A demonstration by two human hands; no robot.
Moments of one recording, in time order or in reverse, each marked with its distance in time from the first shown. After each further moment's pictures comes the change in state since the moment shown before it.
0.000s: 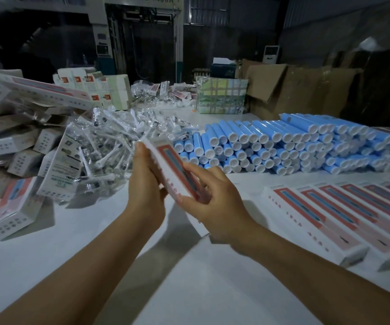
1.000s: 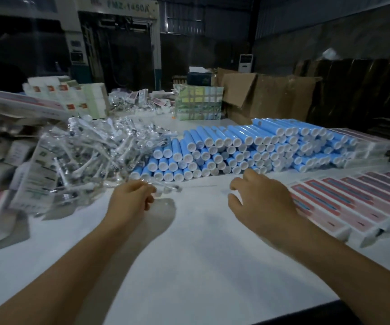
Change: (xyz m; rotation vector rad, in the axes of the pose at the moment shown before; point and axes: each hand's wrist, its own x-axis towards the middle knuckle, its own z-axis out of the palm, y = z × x) left_hand 0.027 -0.031 -0.028 0.594 -0.057 0.104; right_hand -0.032 0.000 -0.093 -1.106 0.036 0.119
